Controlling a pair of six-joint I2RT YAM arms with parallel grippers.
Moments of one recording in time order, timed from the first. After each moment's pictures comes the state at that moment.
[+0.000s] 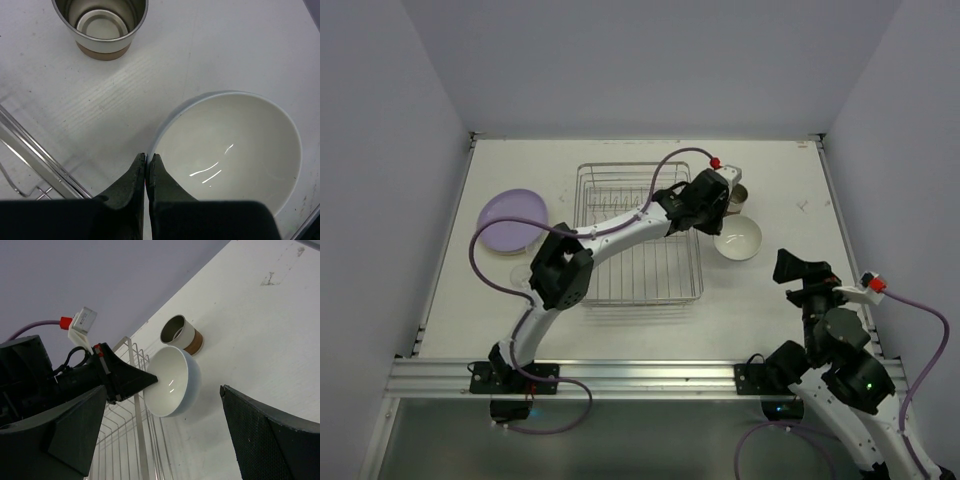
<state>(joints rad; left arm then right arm) -0.93 2.21 1.97 -0.46 -0.02 -0.38 0.65 0.01 0.53 -0.60 0.82 0.82</state>
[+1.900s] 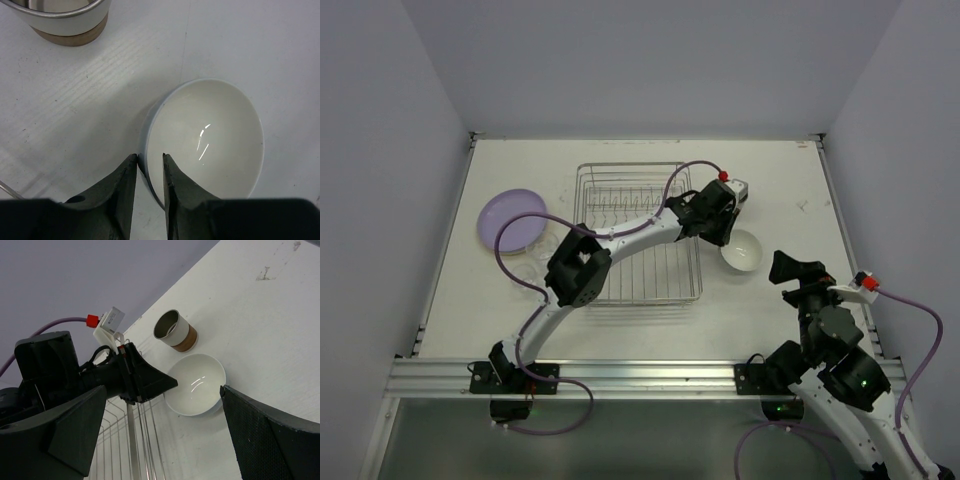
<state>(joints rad) -0.94 2.37 2.06 -0.47 0.05 -0.38 0.65 0.01 0.50 -0.60 0.82 0.82</state>
